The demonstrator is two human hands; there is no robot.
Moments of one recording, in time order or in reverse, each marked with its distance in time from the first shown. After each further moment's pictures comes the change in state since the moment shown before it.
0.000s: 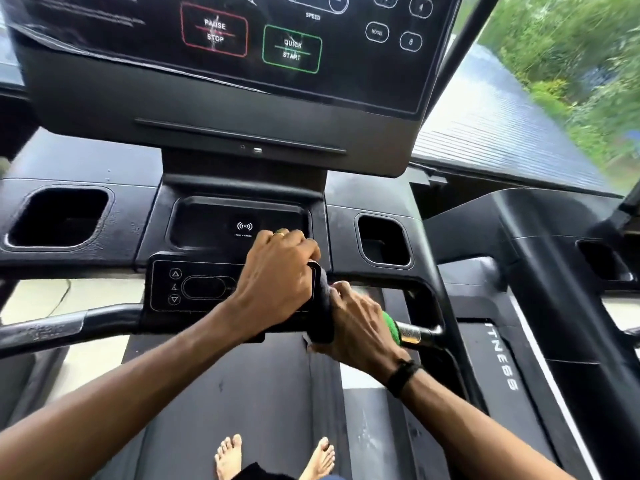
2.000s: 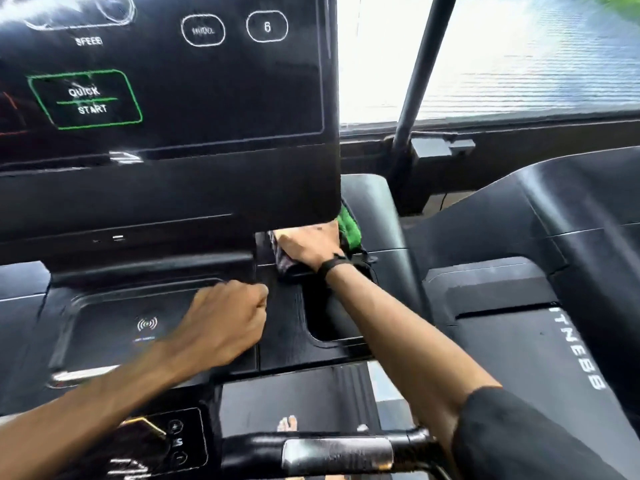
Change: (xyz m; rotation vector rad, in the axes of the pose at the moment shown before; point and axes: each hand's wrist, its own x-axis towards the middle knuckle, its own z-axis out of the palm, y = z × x) left_hand 0.131 0.003 0.059 0.151 -0.413 -0.113; right_hand 0.239 0.150 0.015 0.524 -0.068 0.238
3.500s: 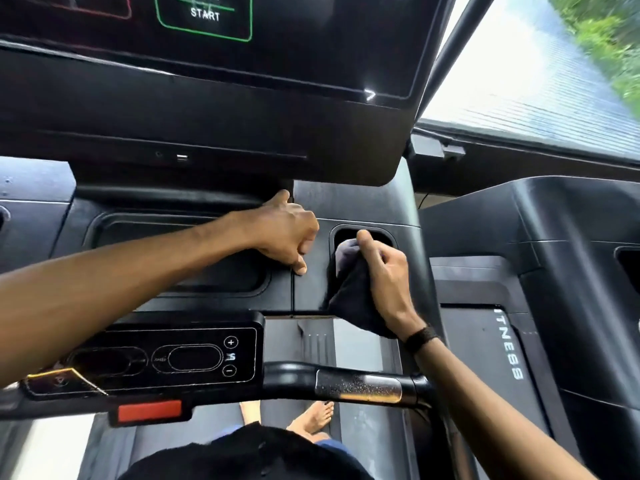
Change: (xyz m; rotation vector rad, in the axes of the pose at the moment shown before) left_hand 0.047 -0.012 -0.024 0.064 -0.372 0.245; right_hand -0.143 0.014 -0.005 0.473 0.297 0.142
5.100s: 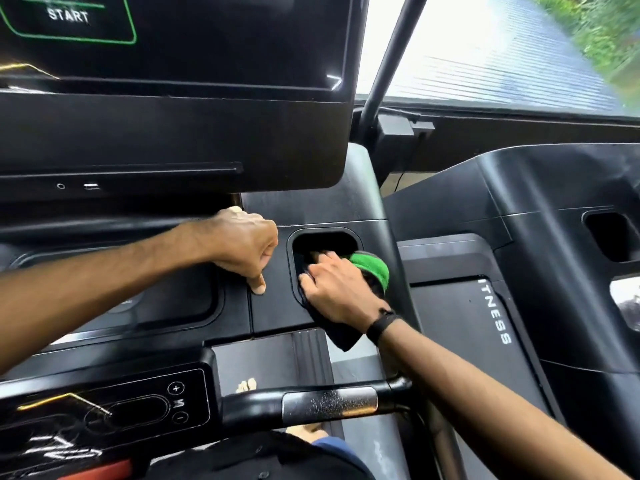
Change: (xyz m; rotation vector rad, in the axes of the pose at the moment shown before) left_hand 0.029 0.004 -0.009 0.103 -0.139 -0.026; right_hand 0.021 0.016 0.012 -0.818 -0.407 -0.302
